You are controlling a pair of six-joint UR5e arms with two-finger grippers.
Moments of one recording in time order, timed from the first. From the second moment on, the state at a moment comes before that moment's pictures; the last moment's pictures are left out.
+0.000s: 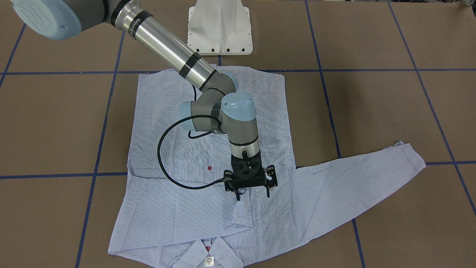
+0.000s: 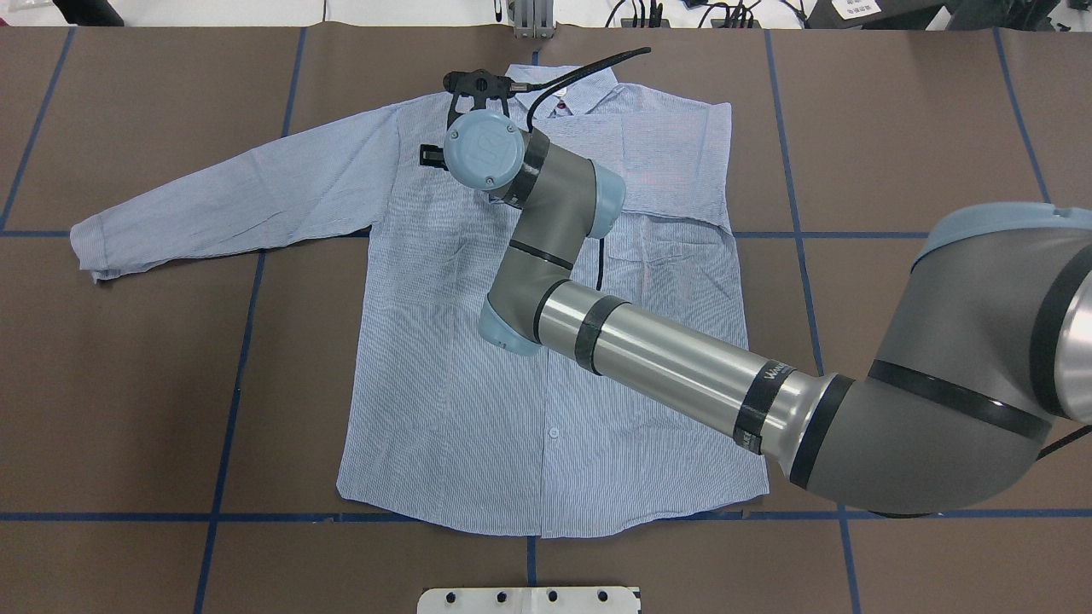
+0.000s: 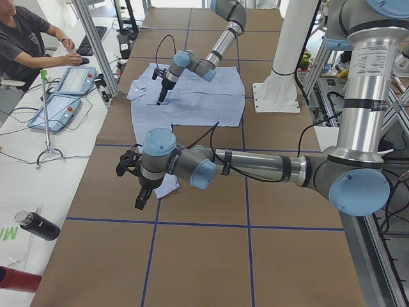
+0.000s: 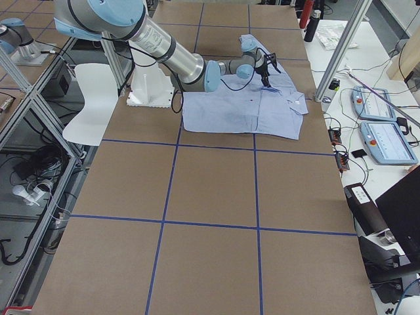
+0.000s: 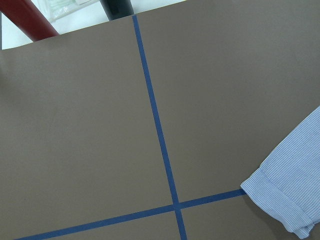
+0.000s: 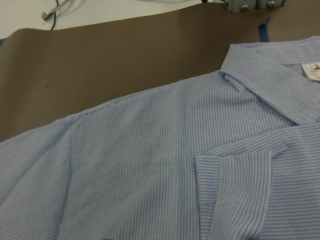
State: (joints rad) left arm -1.55 -1.64 -1.59 -1.94 -2.26 -0.10; right arm 0.58 -0.31 0.57 -0.75 1.50 1.23
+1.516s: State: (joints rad) left arm -1.46 -1.65 -1.62 -1.98 -2.20 -0.50; right arm 0.57 -0.24 0.88 -1.16 1.66 1.25
